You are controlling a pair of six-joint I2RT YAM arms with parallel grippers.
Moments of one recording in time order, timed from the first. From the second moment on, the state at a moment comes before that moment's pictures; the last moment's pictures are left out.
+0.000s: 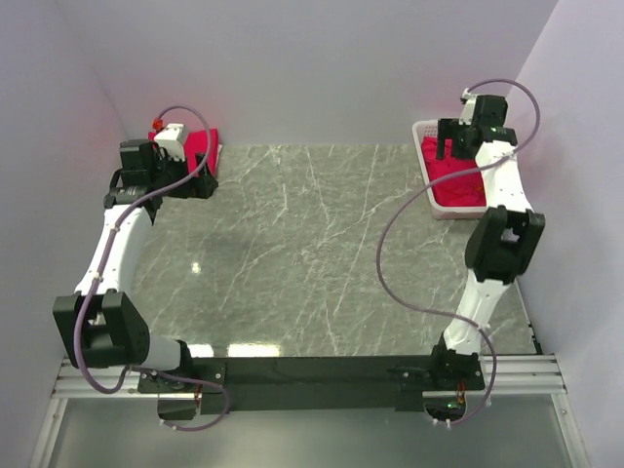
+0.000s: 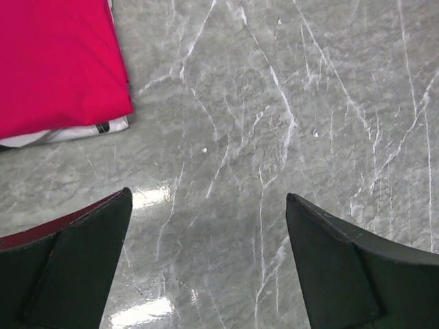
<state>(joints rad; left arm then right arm) 0.08 1.38 1.24 -0.39 0.39 0.02 -0.17 1.97 1.92 -0.68 -0.08 -0.11</state>
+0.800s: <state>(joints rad) 0.09 1.50 1.29 -0.46 0.38 0.02 -0.19 2.25 2.12 -0.67 0.05 -0.13</state>
